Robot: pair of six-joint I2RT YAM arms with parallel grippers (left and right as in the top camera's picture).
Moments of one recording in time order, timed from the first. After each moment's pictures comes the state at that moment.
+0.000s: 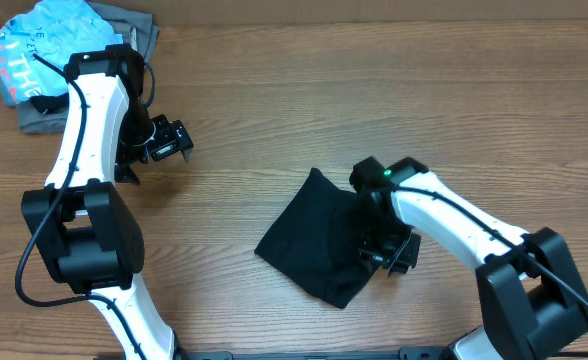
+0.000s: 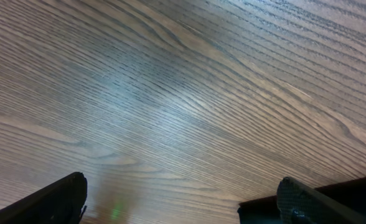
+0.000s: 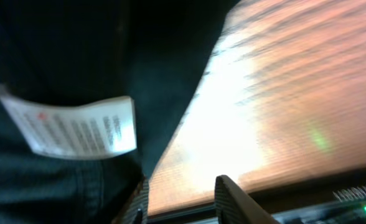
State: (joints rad) left arm 0.10 2.06 1.81 -1.48 0.05 -0.42; right arm 0.50 1.71 1.06 -1.24 -0.17 0.80
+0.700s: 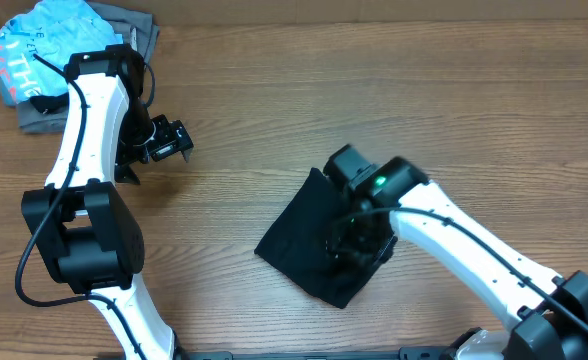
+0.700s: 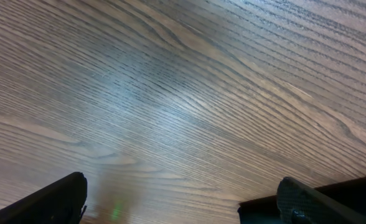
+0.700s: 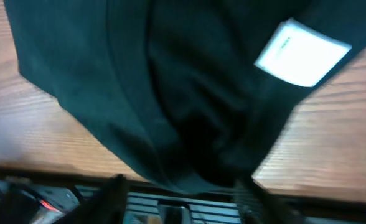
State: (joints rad) left arm 0.10 2.06 1.81 -1.48 0.05 -0.42; right arm 0.66 1.58 1.18 -1.19 -0.28 0.73
